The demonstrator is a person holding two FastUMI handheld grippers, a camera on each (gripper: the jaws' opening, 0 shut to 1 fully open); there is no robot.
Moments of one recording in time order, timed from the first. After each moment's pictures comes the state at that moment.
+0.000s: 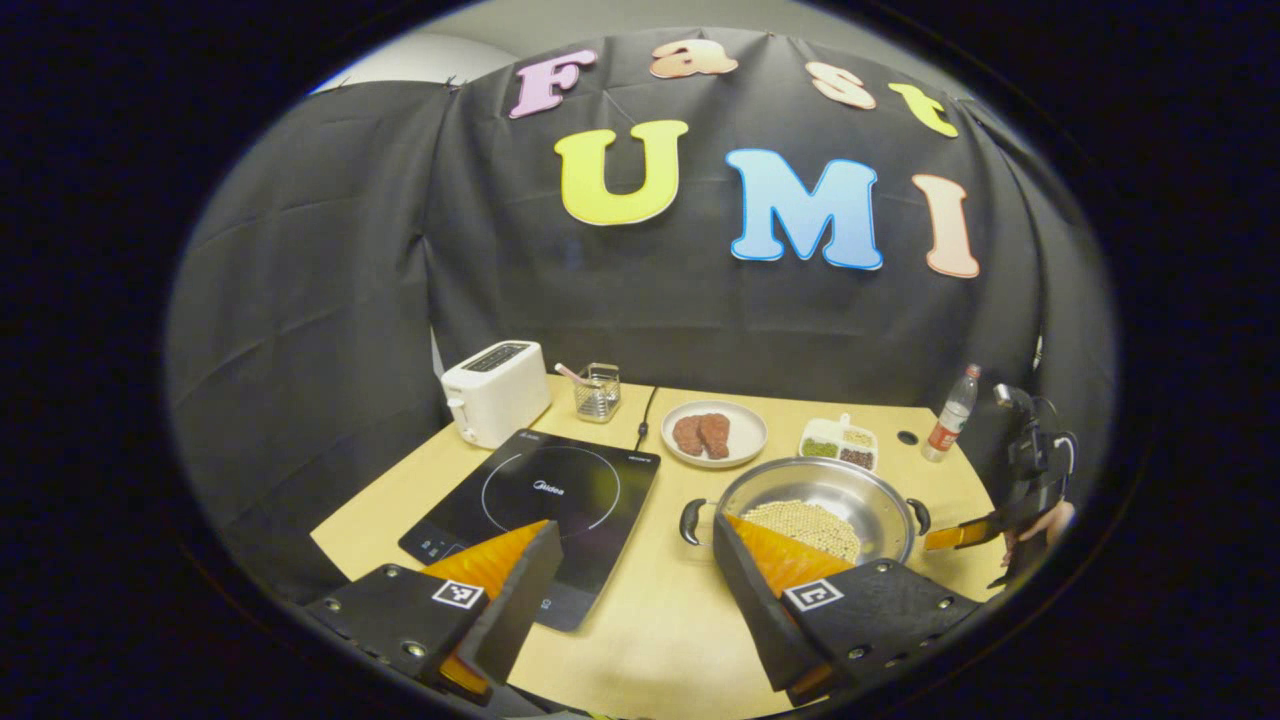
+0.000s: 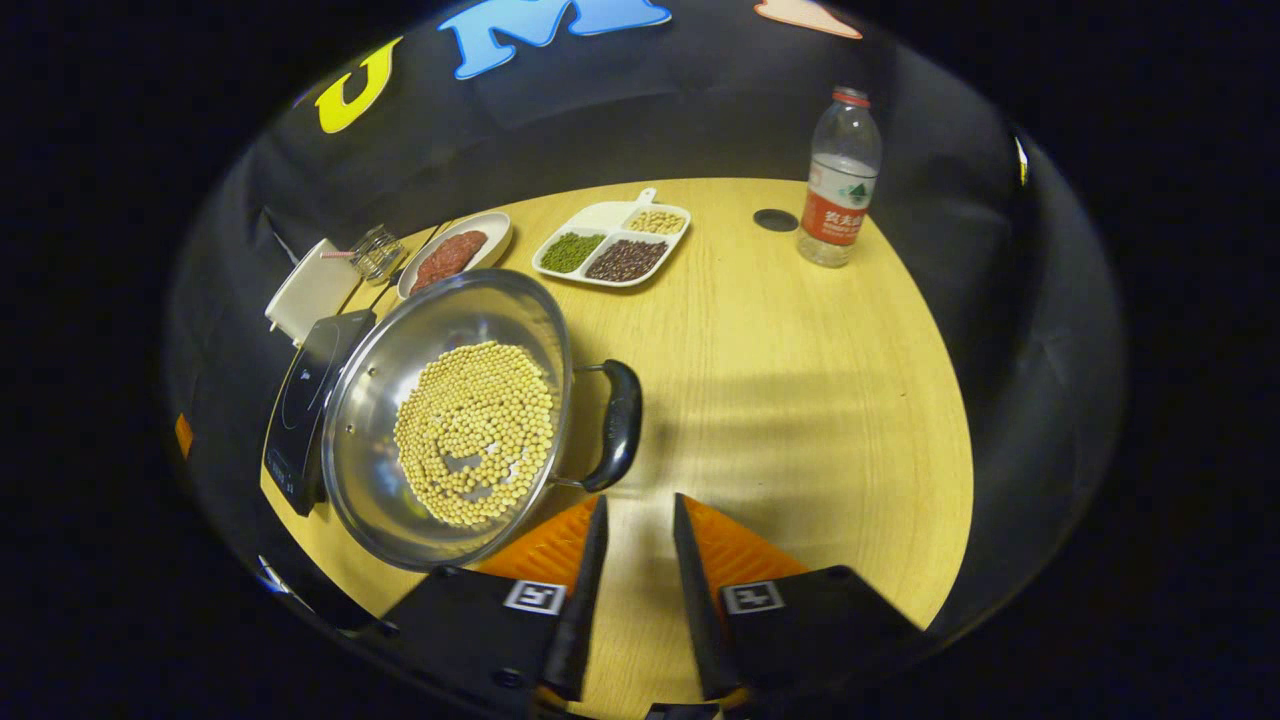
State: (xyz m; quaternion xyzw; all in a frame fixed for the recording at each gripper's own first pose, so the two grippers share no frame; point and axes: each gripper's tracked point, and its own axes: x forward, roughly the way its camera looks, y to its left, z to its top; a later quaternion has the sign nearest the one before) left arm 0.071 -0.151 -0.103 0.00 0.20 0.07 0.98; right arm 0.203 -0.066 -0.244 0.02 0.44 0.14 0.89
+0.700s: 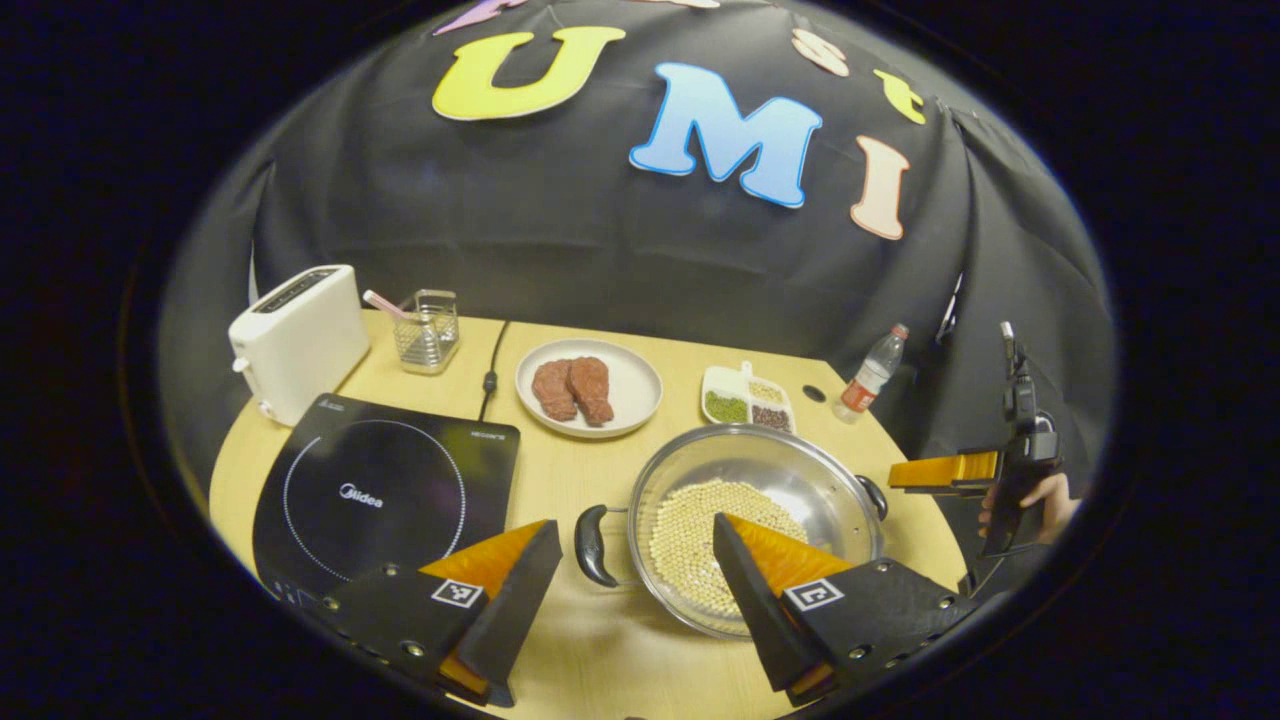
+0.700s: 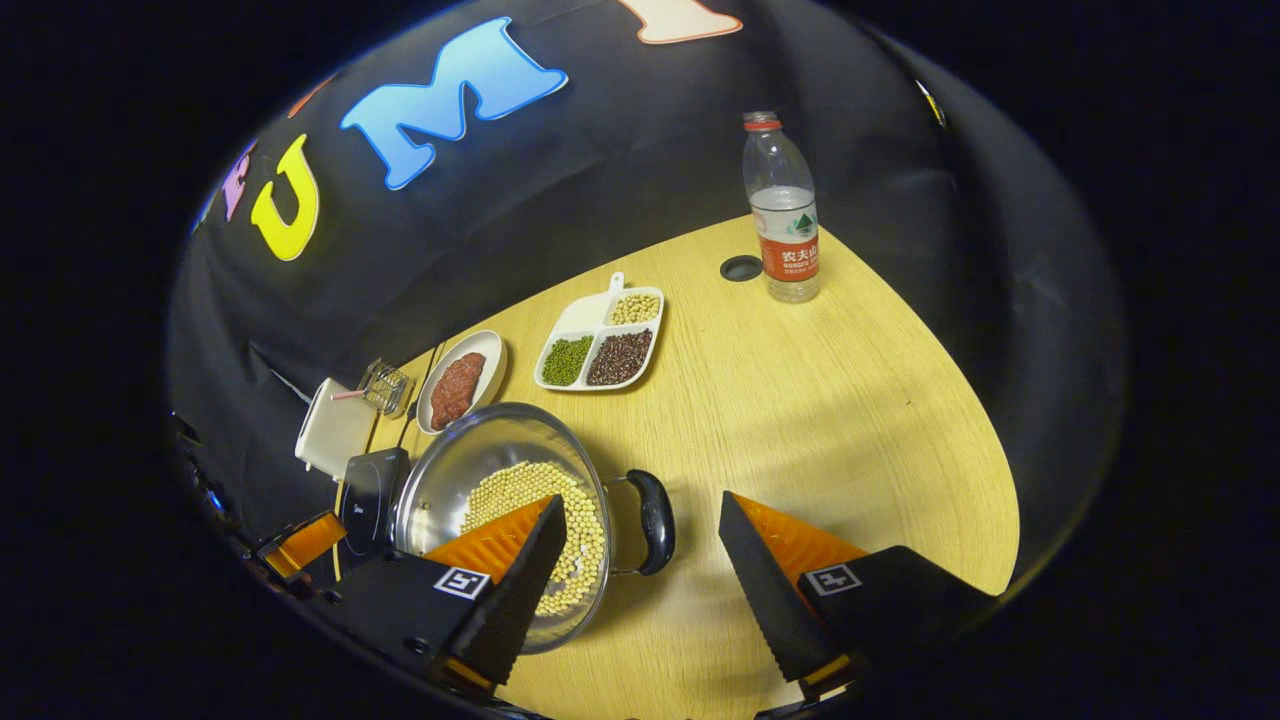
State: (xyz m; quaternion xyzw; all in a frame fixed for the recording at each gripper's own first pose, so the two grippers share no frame) left arm 0.205 -0.195 -0.223 -0.06 0.31 -0.14 0.94; right arm 0.242 -0.030 -0.205 0.17 0.38 0.11 0.90
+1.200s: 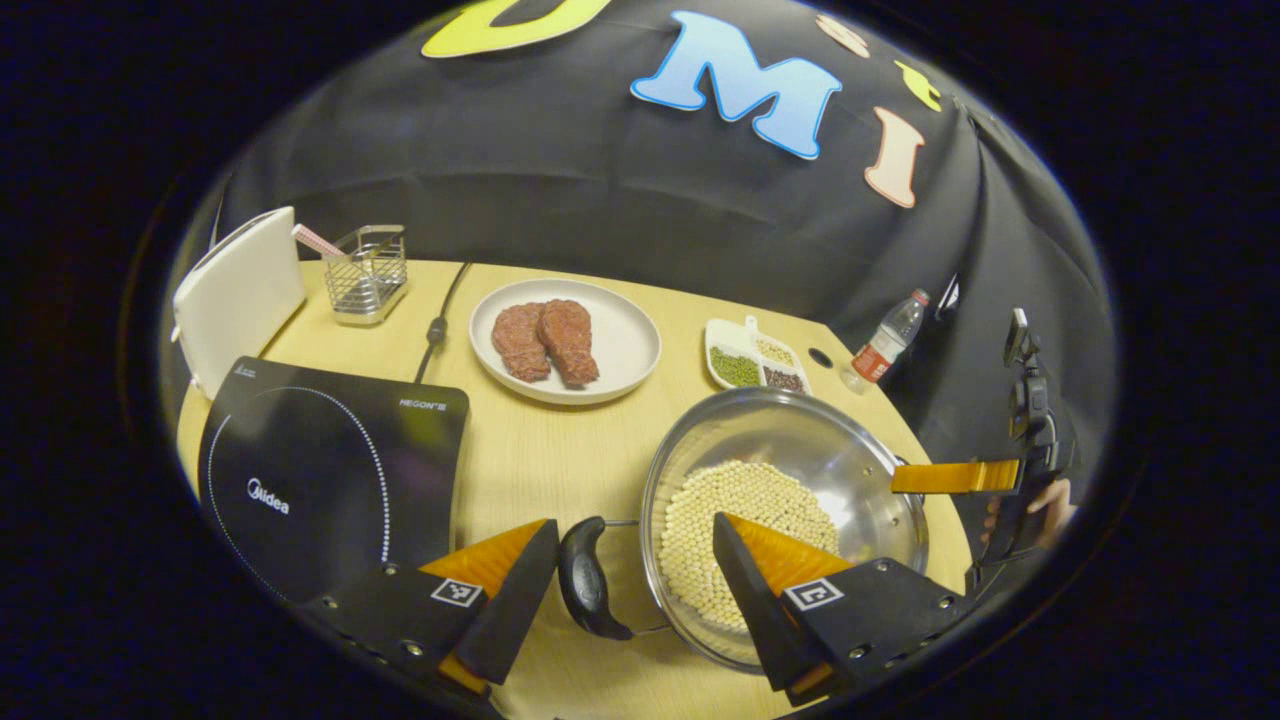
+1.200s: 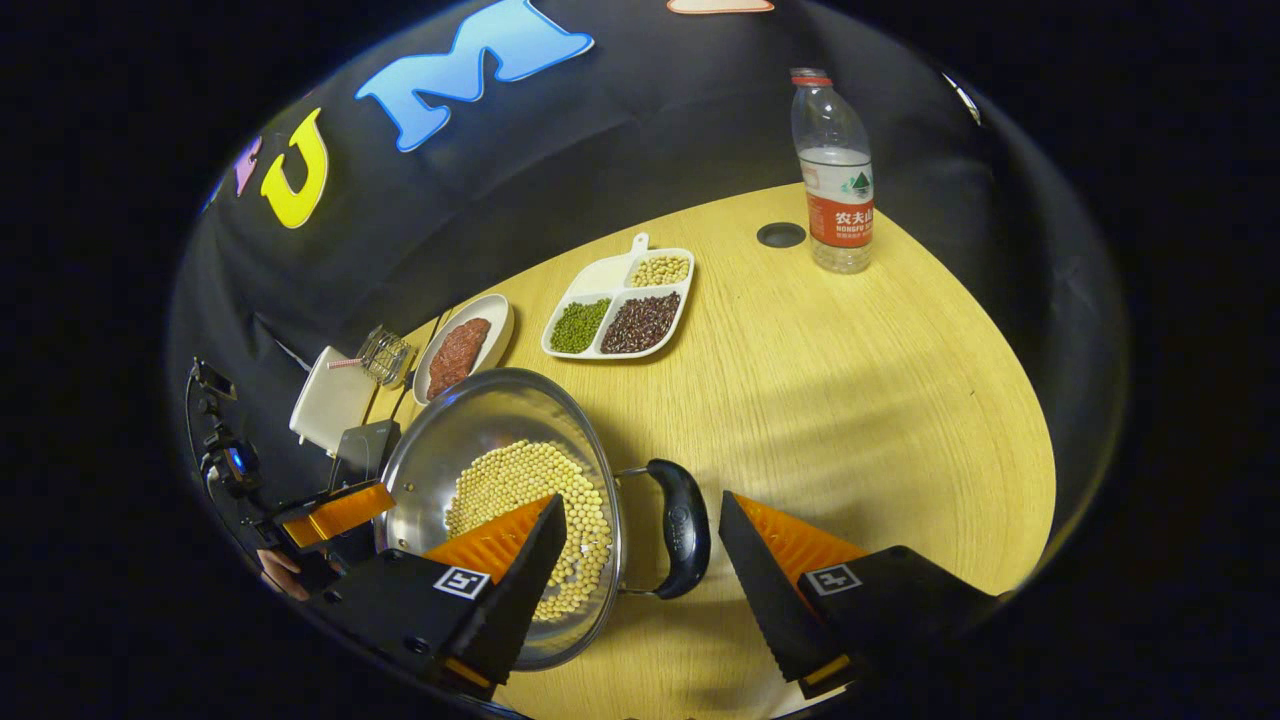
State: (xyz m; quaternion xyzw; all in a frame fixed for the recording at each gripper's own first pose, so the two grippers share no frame) left arm 0.248 -0.215 -0.296 -0.08 0.36 -0.19 0.91; right arm 0.254 0.000 -0.247 0.15 0.40 0.15 0.89
